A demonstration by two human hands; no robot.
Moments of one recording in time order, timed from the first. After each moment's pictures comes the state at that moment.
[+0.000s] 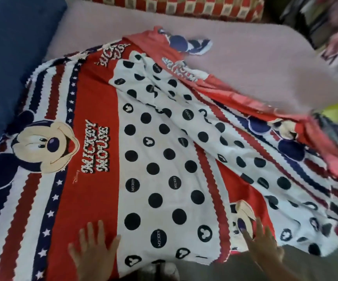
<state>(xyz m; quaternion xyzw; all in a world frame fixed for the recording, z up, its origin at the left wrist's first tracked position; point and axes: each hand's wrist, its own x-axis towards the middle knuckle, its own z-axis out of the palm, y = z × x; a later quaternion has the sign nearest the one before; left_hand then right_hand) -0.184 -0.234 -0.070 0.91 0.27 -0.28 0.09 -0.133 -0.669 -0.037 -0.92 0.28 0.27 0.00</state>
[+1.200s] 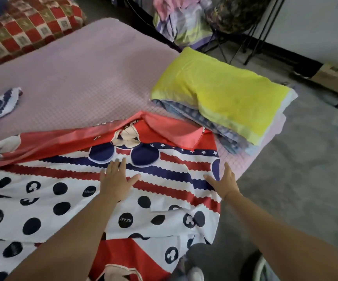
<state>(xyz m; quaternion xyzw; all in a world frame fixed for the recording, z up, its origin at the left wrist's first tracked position) 0.161 -0.831 0.018 0.96 -0.23 -0.16 0.00 -0.042 -1.094 0.022 -0.76 0.49 0.05 0.42</state>
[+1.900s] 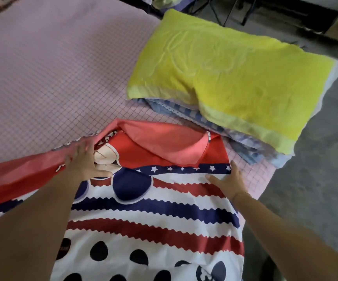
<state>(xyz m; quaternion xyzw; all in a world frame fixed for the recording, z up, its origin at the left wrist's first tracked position) 0.398 -0.911 -0.068 0.94 -0.26 -0.23 -0.07 0.055 -1.179 -0.088 -0.68 0.56 0.03 0.48</state>
